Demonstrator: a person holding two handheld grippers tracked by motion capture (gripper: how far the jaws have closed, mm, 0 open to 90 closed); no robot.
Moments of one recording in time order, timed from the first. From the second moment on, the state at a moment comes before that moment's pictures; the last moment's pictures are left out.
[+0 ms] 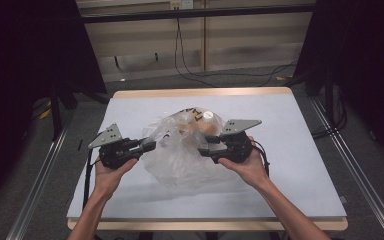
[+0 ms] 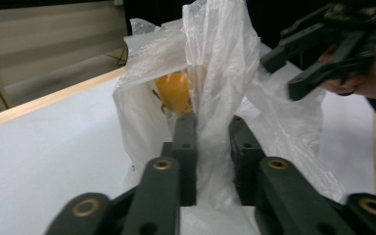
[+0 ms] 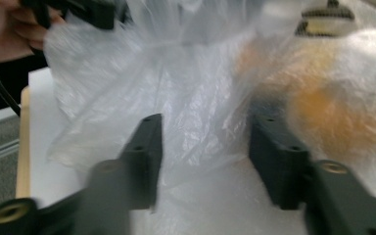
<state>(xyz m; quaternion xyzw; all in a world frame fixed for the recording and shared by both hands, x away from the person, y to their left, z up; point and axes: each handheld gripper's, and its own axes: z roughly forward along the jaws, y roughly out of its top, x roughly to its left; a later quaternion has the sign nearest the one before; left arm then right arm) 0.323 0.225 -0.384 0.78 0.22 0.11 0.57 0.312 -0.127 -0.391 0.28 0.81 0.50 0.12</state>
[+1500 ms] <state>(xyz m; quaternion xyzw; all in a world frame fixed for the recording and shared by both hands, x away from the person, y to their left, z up) 0.319 0.247 -0.343 0.75 0.20 0.13 0.62 0.298 -0.178 -0.326 0.22 0.76 0.60 0.11</state>
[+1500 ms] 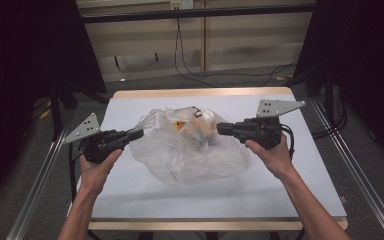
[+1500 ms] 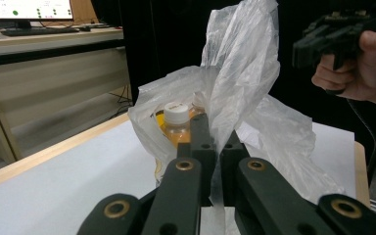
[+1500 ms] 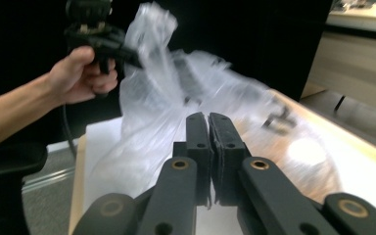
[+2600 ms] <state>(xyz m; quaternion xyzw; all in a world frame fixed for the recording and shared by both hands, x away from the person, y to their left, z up) 0.316 0.237 -0.336 0.74 0.18 0.13 0.63 0.295 -0.127 -0.381 0.24 0.81 0.53 0.09</state>
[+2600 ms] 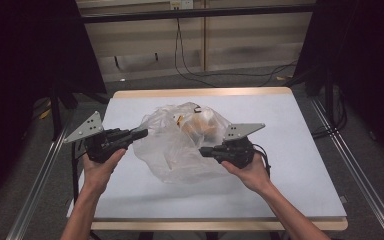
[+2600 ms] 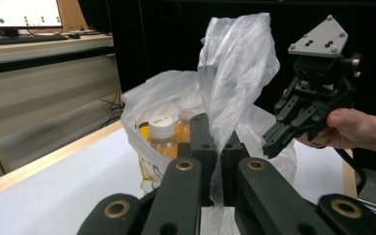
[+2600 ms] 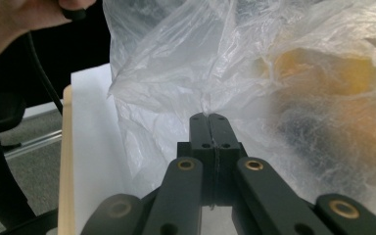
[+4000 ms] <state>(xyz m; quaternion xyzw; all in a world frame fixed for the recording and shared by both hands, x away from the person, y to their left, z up) 0.379 0.244 -0.402 0.77 0.28 0.11 0.56 0.379 -0.217 -0.377 0.37 0.74 0.55 0.13</state>
